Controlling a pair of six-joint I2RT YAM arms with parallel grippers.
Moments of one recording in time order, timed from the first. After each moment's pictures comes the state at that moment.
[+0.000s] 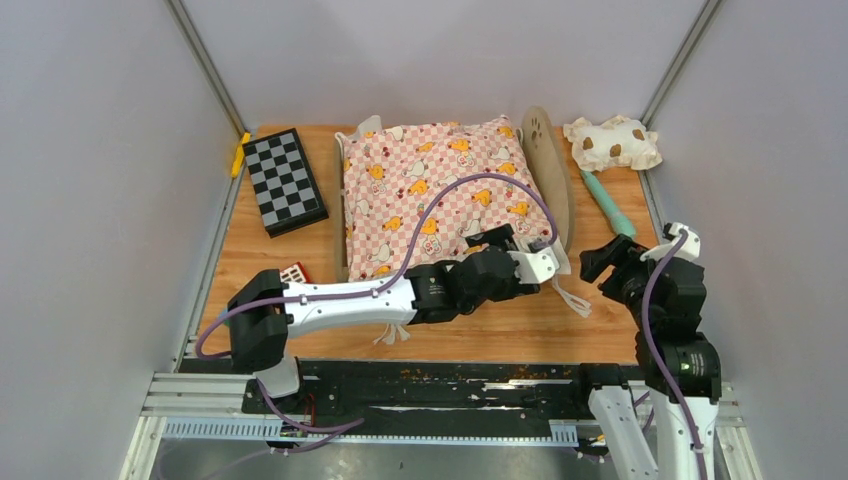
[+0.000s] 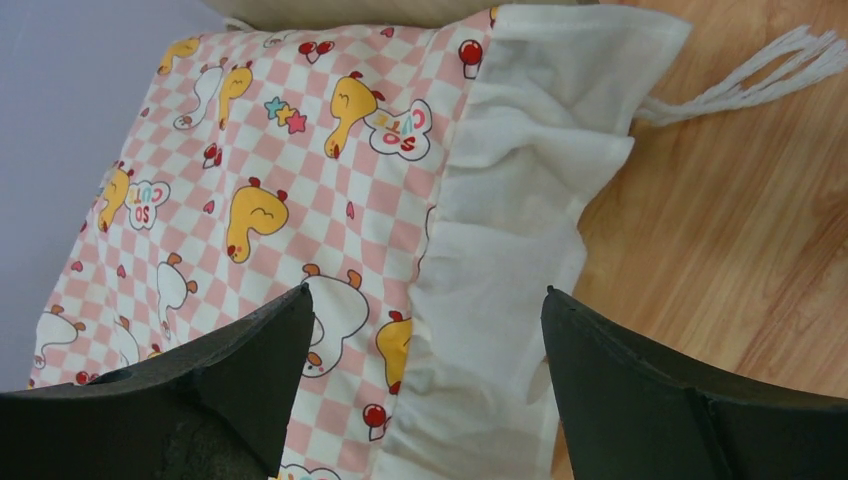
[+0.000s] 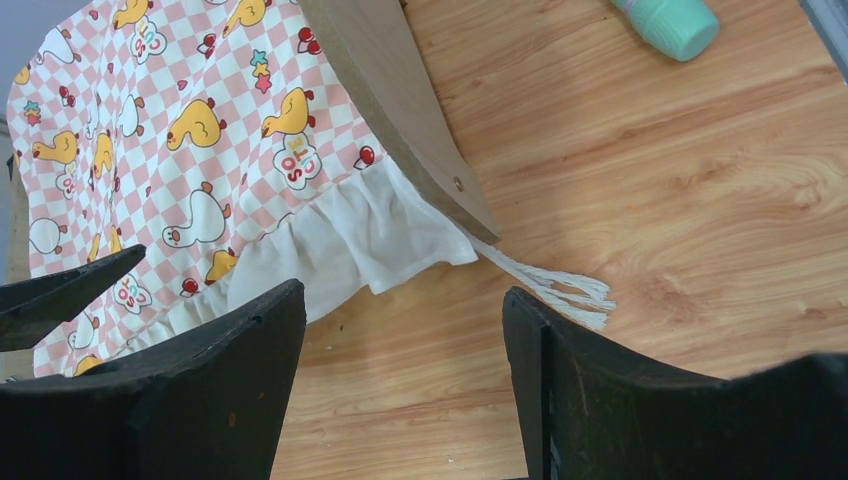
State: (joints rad) left arm -1.28 1.68 1.33 -0.10 -0.51 0.38; right arm -0.01 0.49 0.92 -0.85 -0.02 0.45
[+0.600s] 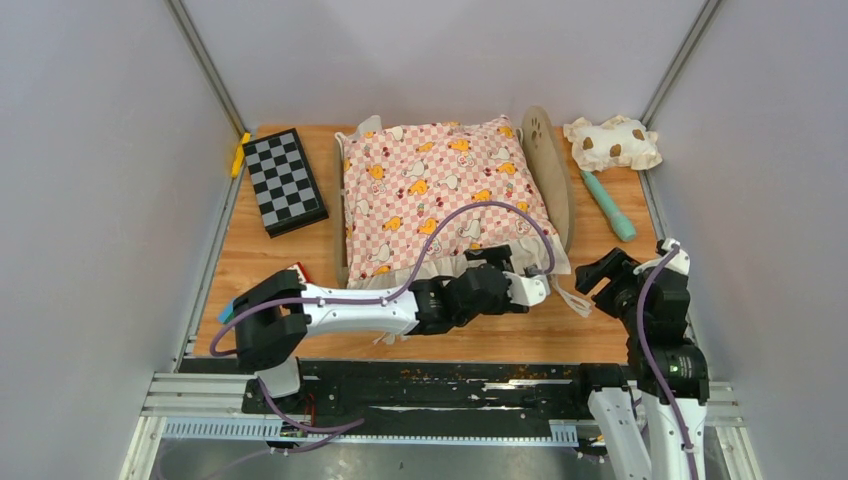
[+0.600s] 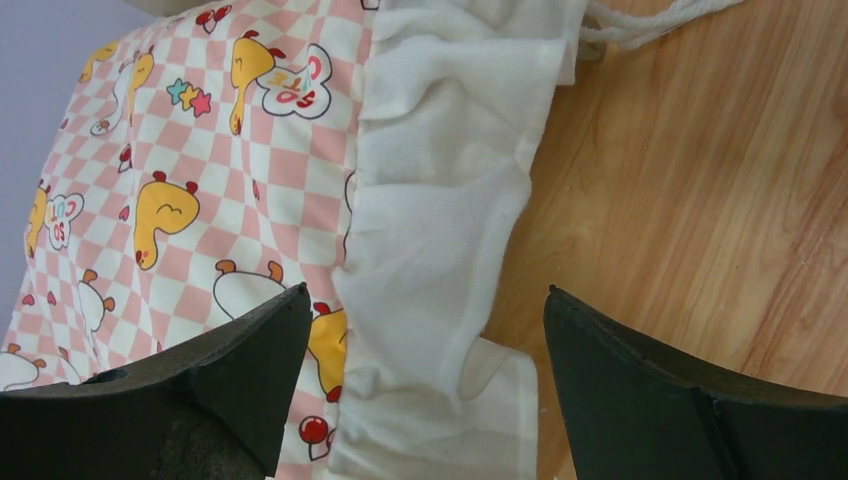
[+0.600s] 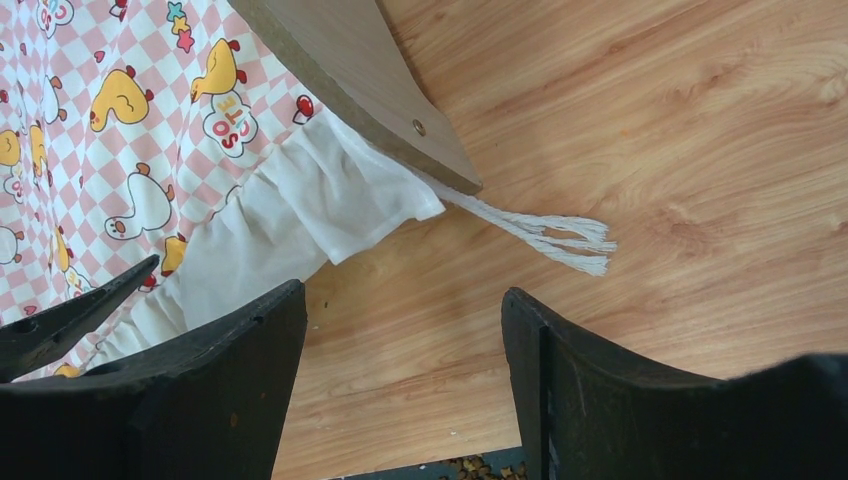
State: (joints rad) left arm -1.29 1.70 1.15 0.08 -0.46 0.50; right arm -0.01 0.41 0.80 -0.89 0.02 0.55
